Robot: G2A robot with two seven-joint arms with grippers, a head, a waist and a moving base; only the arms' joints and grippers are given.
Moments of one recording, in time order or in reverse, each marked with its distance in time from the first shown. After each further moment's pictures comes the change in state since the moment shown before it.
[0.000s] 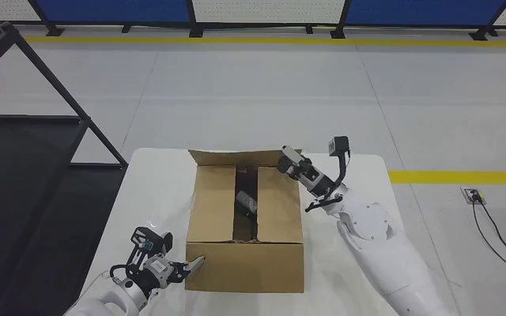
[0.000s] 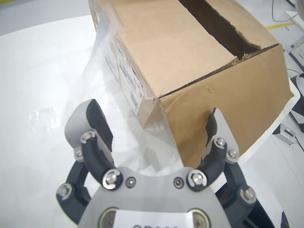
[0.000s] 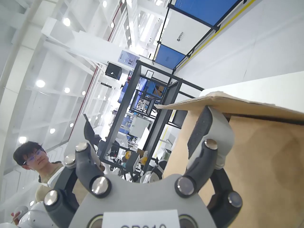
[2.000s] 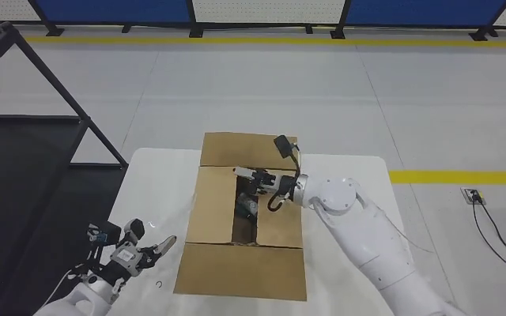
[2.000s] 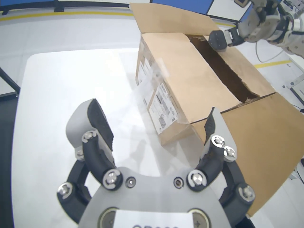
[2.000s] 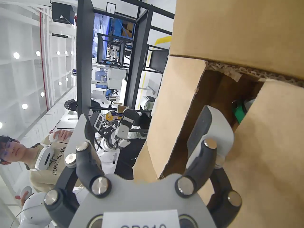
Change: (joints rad) left arm 0.026 0.009 -0.169 -0.015 -0.145 0.024 0.082; right arm 0.185 -0.125 -0.103 0.183 -0.099 0.254 0.419
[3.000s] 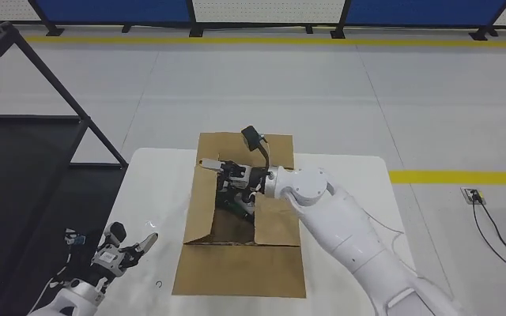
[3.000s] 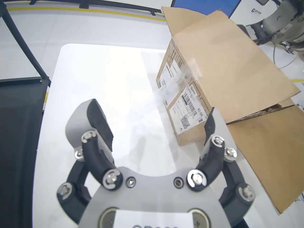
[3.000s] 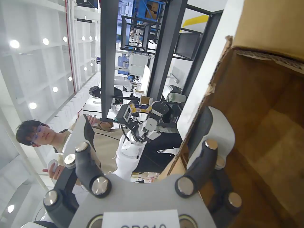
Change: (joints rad) left arm 0.032 0.002 -0.057 0.031 -0.028 0.029 0.037; right arm 0.168 -0.159 -0.144 0.221 0.242 -0.124 0.011
